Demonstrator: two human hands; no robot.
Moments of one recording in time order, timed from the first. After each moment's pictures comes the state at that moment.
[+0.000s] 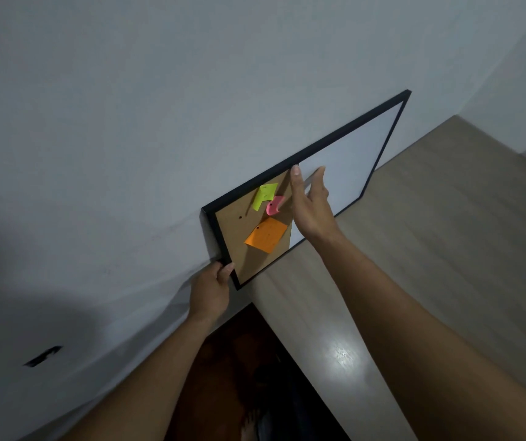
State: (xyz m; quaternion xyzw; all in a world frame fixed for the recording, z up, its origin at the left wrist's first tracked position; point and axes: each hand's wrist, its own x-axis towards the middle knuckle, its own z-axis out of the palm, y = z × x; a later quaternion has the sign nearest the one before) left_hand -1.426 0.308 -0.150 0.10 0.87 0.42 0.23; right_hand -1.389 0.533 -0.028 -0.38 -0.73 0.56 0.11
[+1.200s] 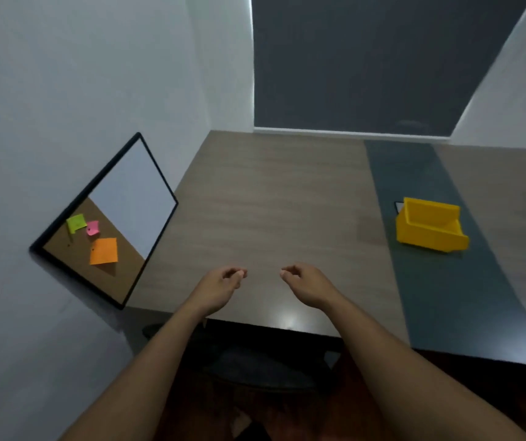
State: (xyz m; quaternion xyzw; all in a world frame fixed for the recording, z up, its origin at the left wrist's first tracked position) left_hand -1.096 0.330 -0.002 0.51 0.69 0.26 0.46; right_hand -0.850 0.377 0.010 -0.58 -0.68 0.44 0.13
